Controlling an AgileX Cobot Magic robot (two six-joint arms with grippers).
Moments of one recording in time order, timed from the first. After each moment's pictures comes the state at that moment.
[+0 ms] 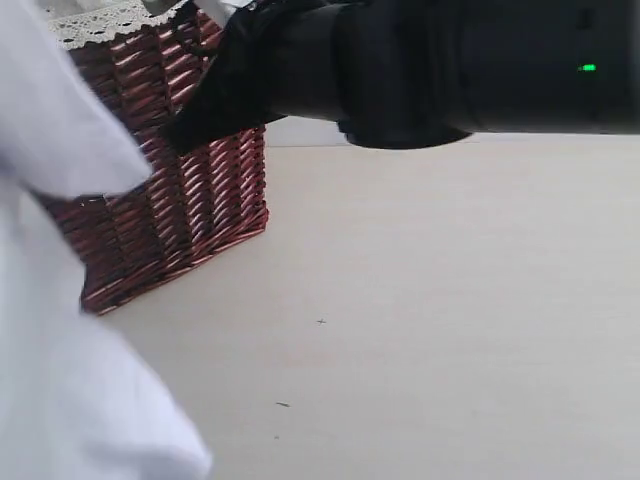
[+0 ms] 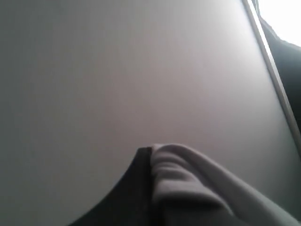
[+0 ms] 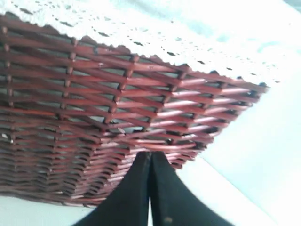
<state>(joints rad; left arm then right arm) -0.50 1.49 -2.70 -0.39 1.01 0.44 0.74 1.69 -1.28 1.74 -0.30 -1.98</state>
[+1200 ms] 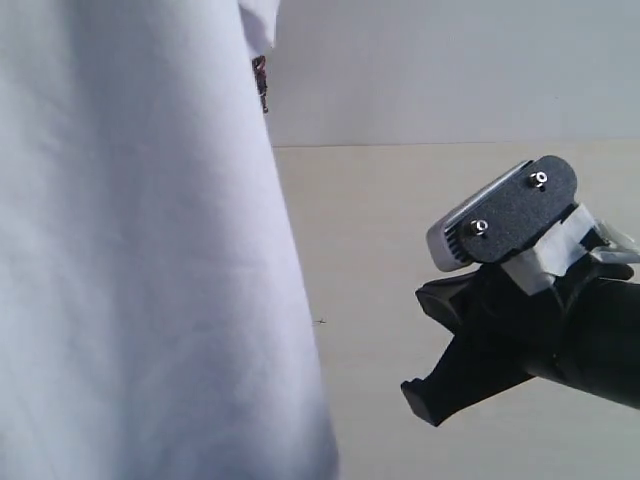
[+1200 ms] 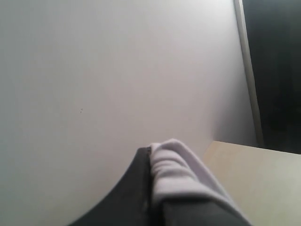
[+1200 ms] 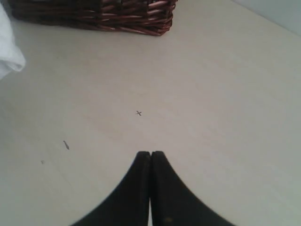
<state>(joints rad) -0.50 1.63 -2.70 -0.44 1.23 0.44 0.74 1.13 -0.46 1.75 -0.23 -1.71</state>
